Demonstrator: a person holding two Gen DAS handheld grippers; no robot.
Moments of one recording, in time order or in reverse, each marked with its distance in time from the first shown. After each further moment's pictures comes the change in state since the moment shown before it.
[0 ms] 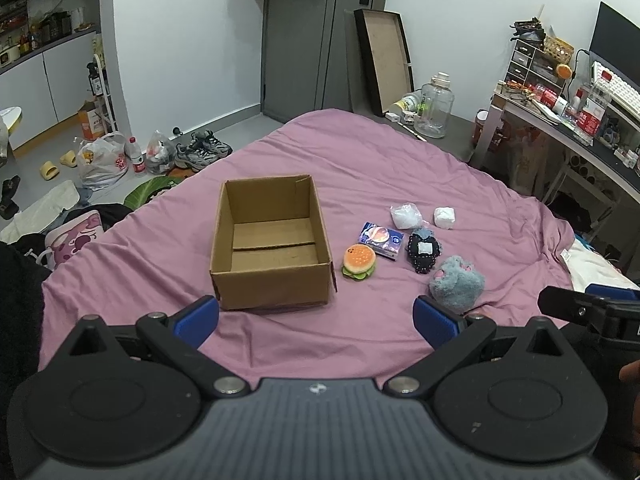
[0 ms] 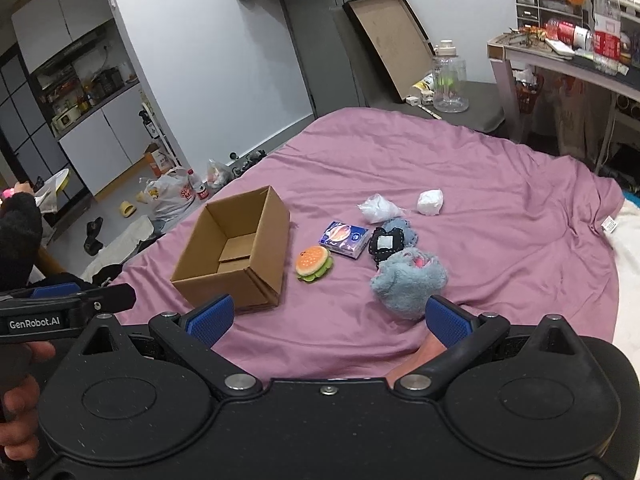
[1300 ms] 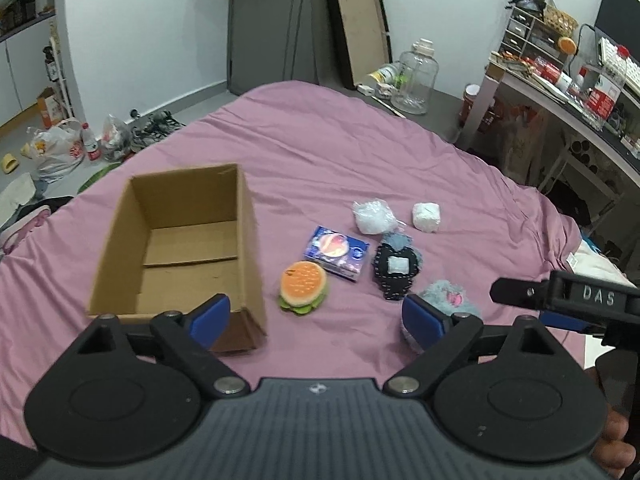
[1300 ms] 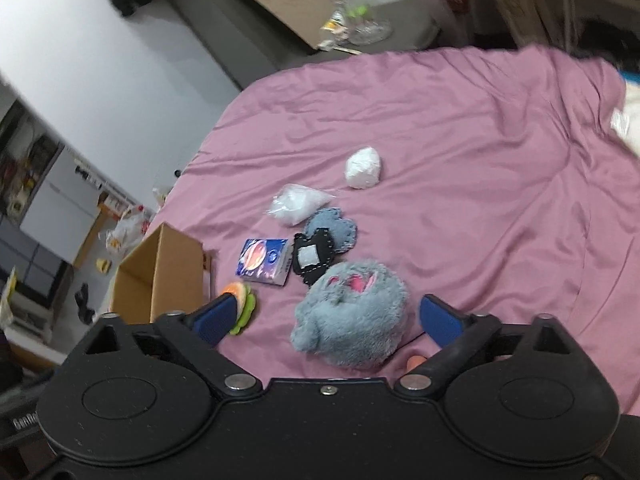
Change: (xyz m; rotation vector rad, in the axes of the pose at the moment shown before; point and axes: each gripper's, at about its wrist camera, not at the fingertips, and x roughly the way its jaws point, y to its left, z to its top) left arm 0.135 -0.064 0.032 0.014 0.078 -0.067; right arm 0.134 -0.118 0.024 0.371 0.119 -0.013
